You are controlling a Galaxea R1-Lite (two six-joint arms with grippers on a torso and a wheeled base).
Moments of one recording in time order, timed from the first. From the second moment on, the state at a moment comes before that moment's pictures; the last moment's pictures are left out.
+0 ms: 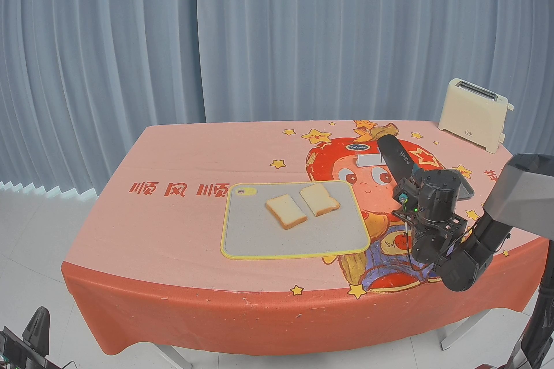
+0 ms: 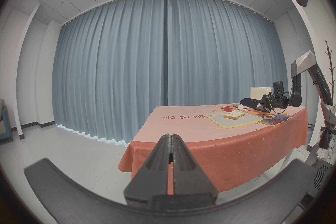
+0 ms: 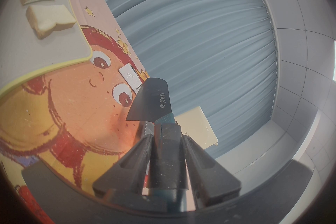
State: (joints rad) left arm 0.01 0.02 -0.02 0.00 -0.01 0.01; right arm 0.49 2.16 -0.65 -1.31 -0.85 -0.94
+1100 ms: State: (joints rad) left arm 0.01 0.02 -0.02 0.00 -0.01 0.01; right arm 0.50 2.18 -0.67 -1.31 -0.86 -0.94
